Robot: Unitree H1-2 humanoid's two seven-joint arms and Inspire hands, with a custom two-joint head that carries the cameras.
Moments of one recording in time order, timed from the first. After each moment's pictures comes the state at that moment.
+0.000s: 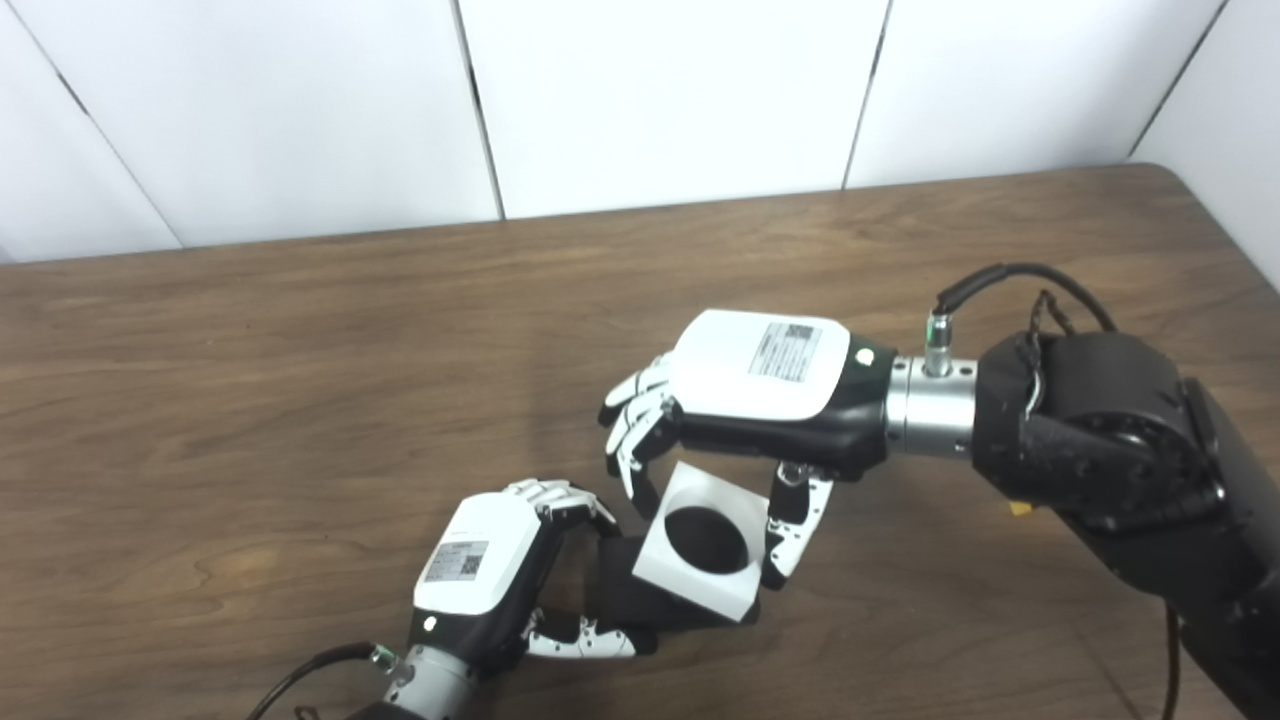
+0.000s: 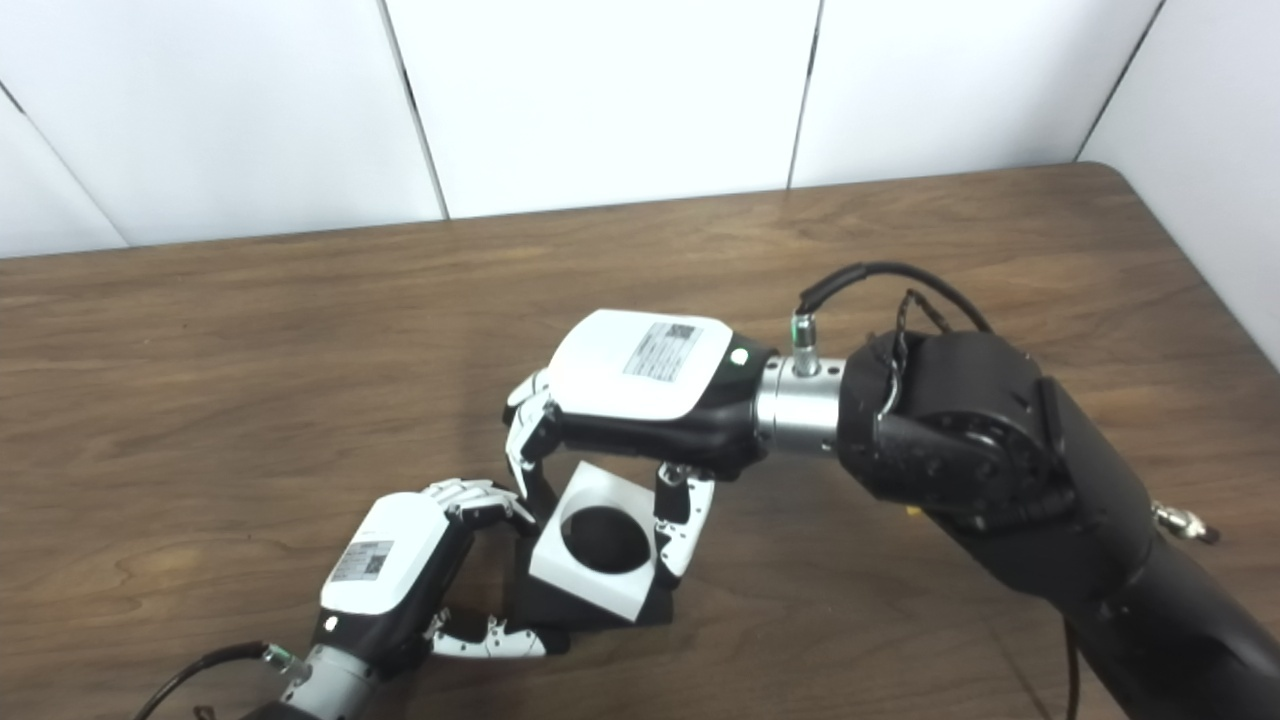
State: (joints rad) left arm 0.16 0.20 -0.42 -0.39 0.94 0.03 -0.22; right arm -0.47 -0.54 0.40 -0.78 -0.50 0.13 0.95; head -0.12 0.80
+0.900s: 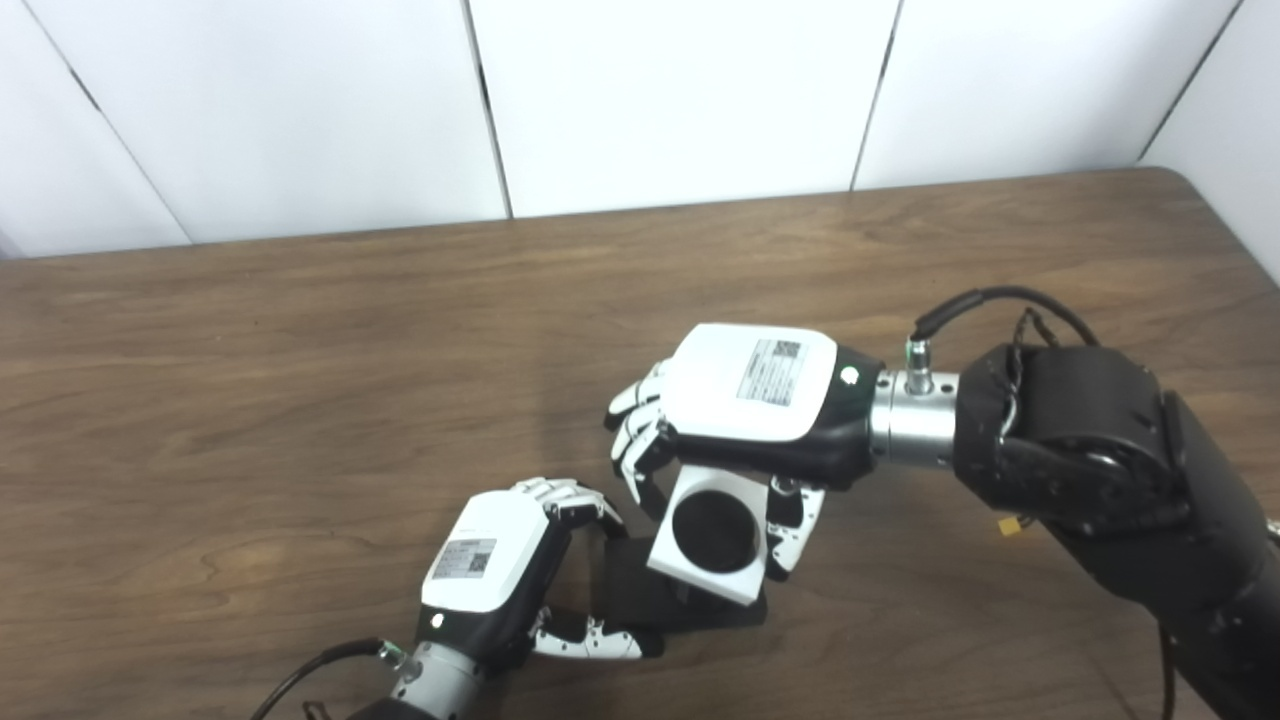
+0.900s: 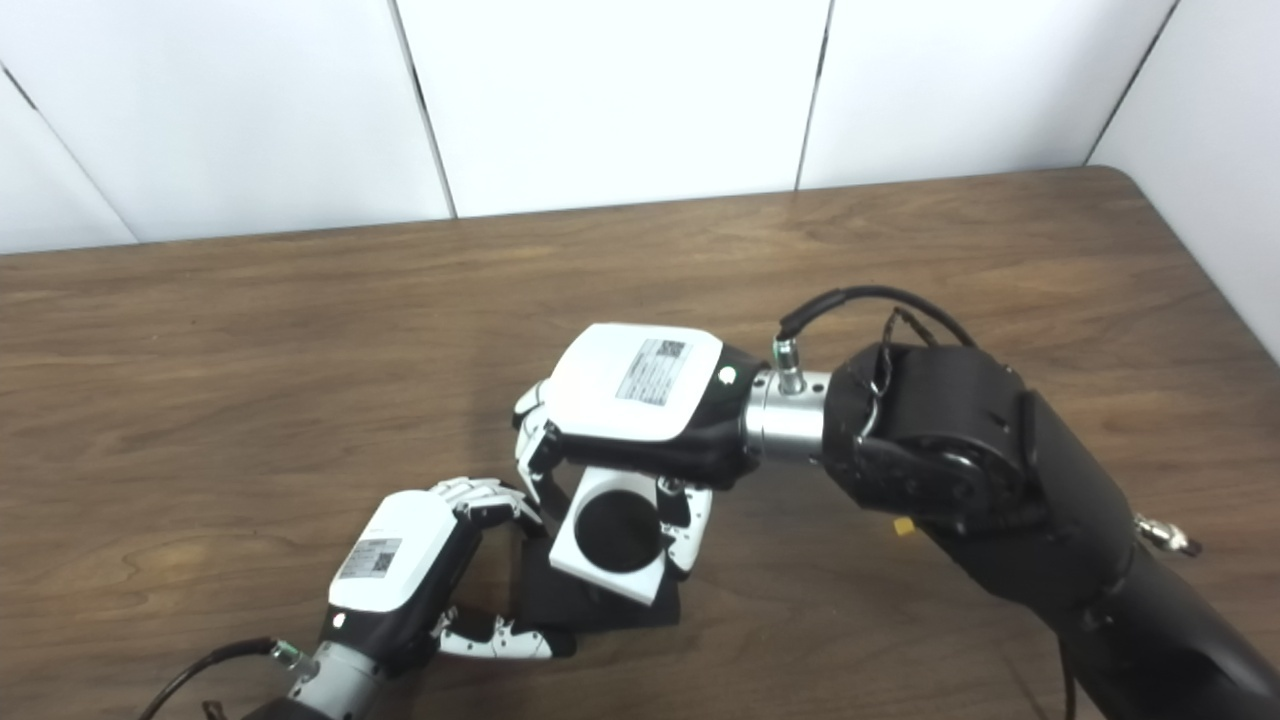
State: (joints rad) left arm 0.16 0.19 -0.43 -0.39 0.94 0.03 -0.22; right arm -0.45 -0.51 0.40 -0.71 -0.58 0.03 0.97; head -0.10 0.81
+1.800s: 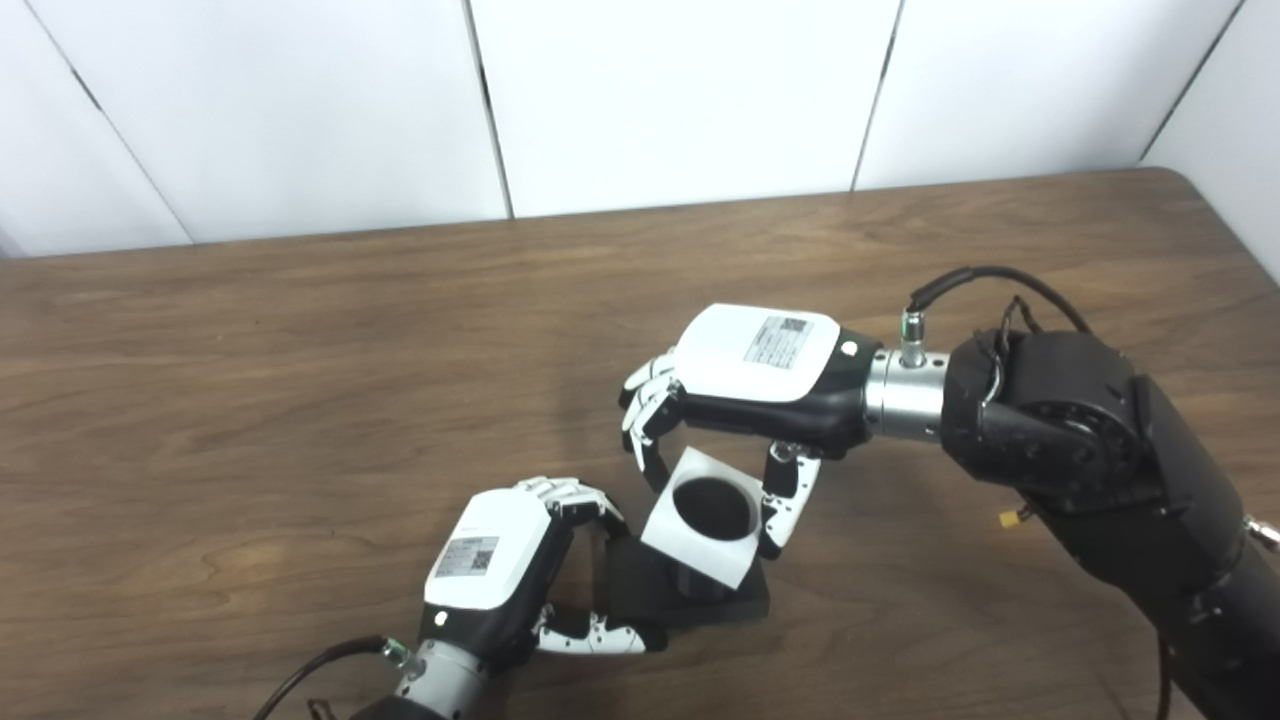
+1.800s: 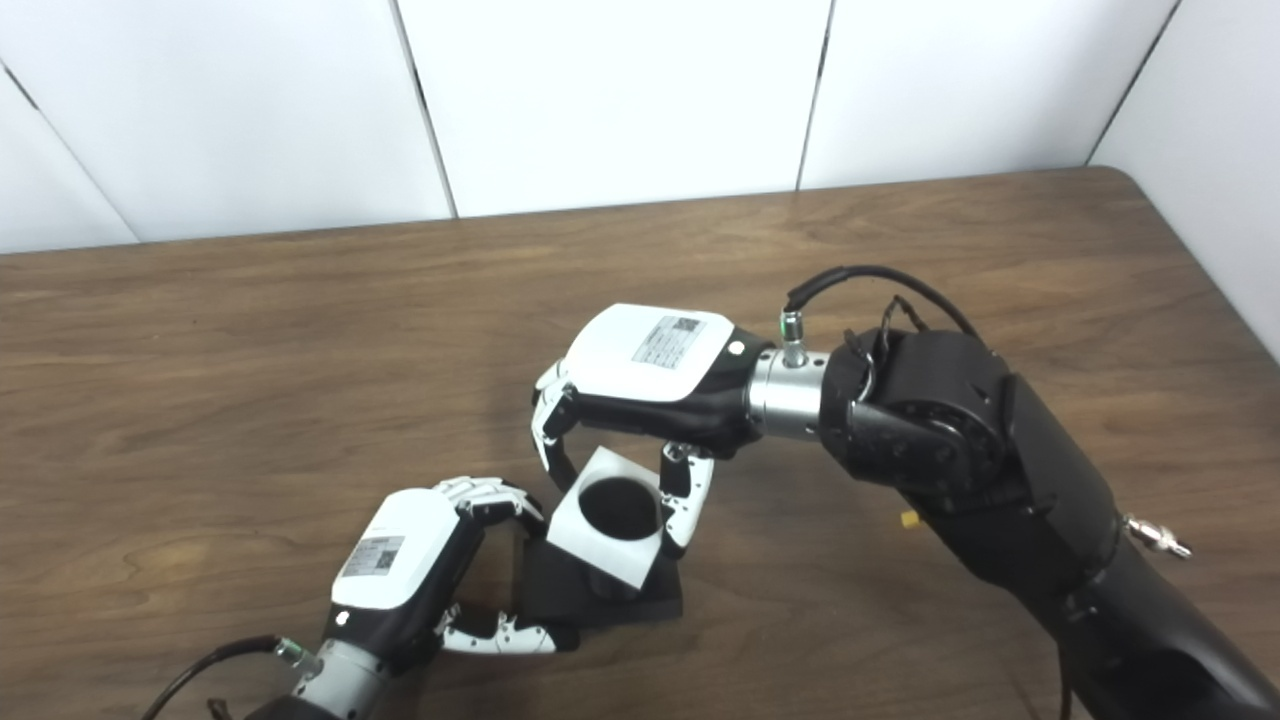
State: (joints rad) left arm 0.16 0.19 -0.44 -0.39 0.94 0.06 -0.22; right arm -0.43 -0.50 0.37 -0.62 -0.56 0.02 0.92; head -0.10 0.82
